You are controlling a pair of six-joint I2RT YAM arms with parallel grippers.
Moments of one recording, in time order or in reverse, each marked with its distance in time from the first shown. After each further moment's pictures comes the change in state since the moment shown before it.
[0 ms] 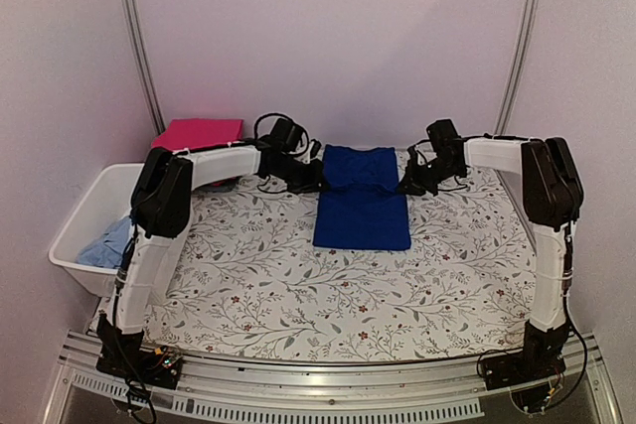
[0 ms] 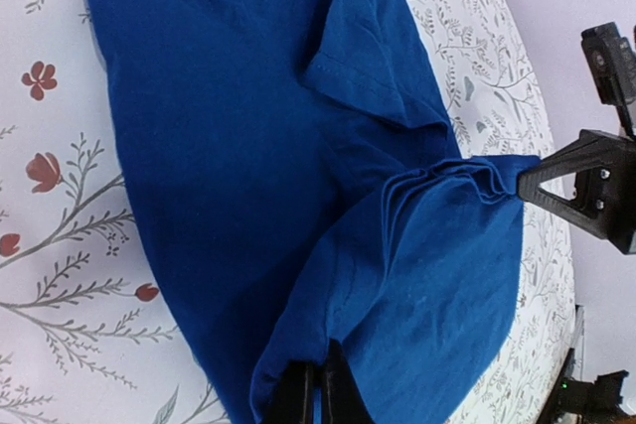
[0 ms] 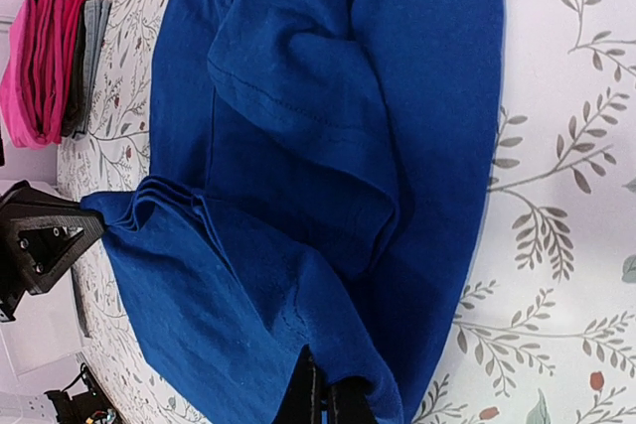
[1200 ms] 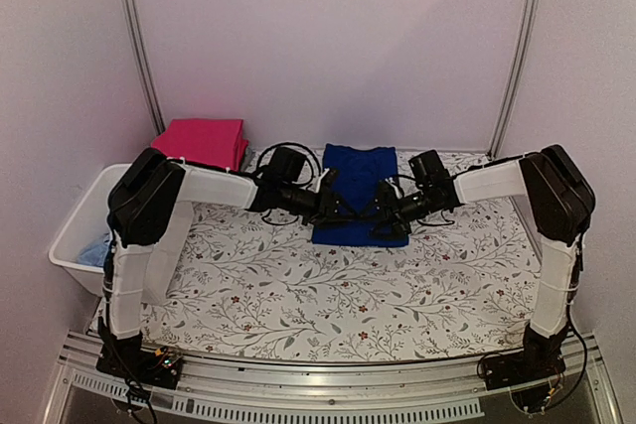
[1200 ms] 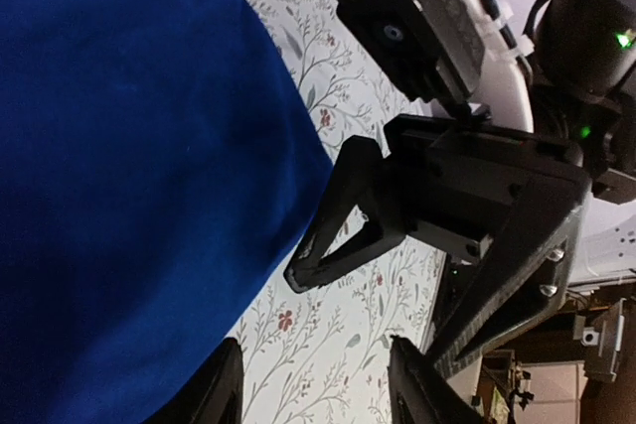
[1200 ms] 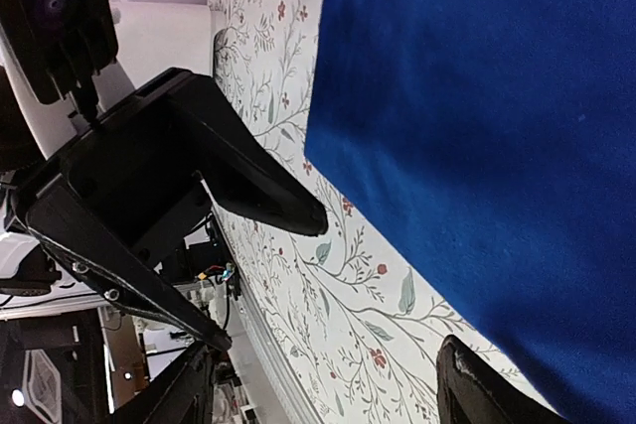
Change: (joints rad) left arm -0.102 -0.219 -0.506 0.456 0.352 -0.161; right arm 0.169 -0.151 -0.389 0.335 -0.444 0.207
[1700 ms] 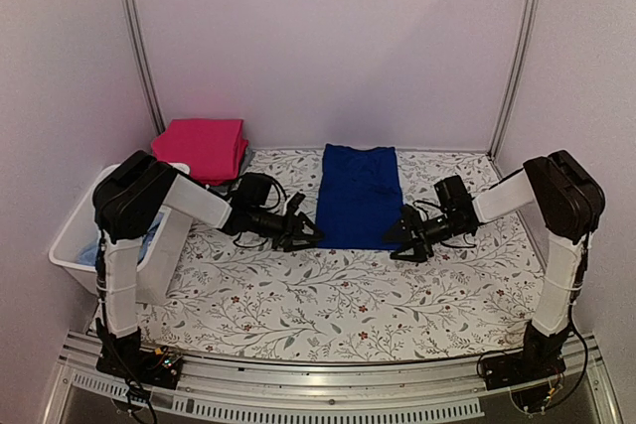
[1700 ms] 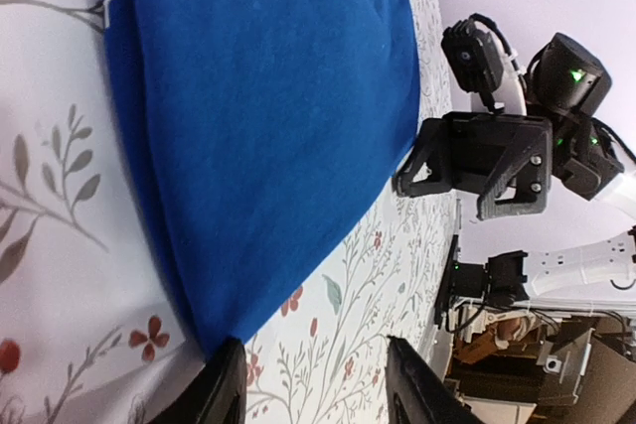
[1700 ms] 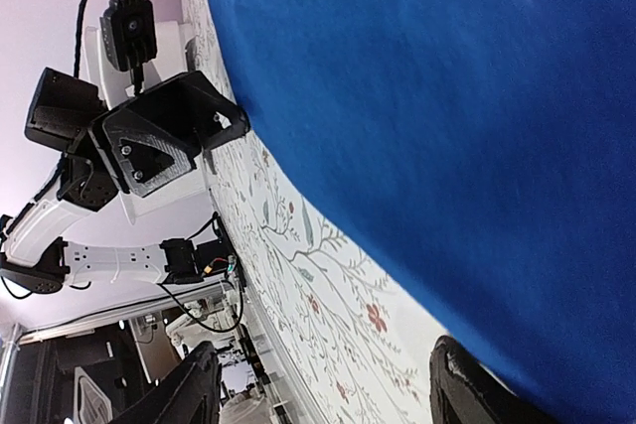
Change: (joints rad) left arm 0.096 -0.029 -0.333 0.246 0.069 -0.137; right arm -0.110 0.014 -0.251 0.182 -0.114 0.048
